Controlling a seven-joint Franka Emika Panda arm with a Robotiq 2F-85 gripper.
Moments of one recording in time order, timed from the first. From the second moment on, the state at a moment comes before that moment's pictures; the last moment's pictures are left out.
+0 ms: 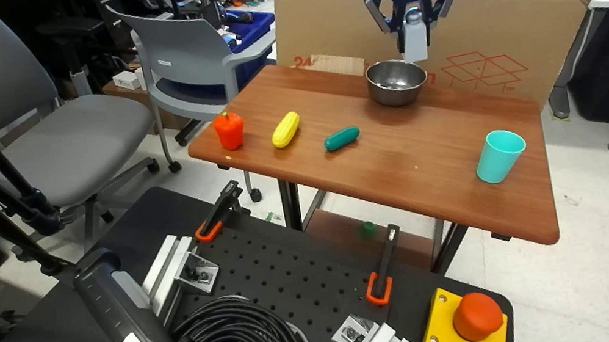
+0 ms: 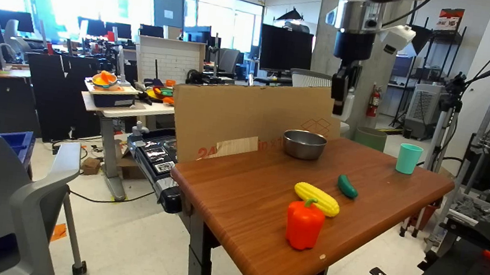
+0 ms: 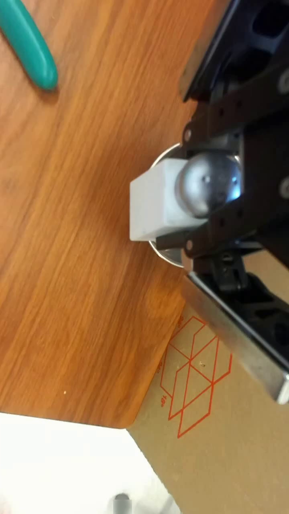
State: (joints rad) arm -0.03 0.34 -0.04 -2.01 -0.27 2.45 -0.30
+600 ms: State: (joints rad) arm -0.03 0.56 -0.01 -1.79 -0.24 2.46 -0.28
